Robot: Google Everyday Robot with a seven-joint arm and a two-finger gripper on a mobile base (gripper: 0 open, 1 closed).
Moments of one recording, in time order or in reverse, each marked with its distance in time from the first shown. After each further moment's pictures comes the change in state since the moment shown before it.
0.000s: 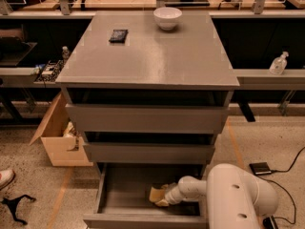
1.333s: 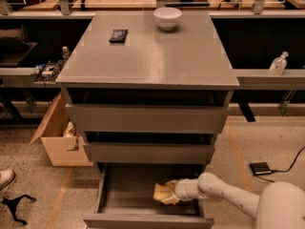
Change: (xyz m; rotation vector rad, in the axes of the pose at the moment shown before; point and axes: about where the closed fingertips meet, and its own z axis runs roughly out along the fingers) arm -0.039 0.006 -0.109 0.000 -0.222 -0.095
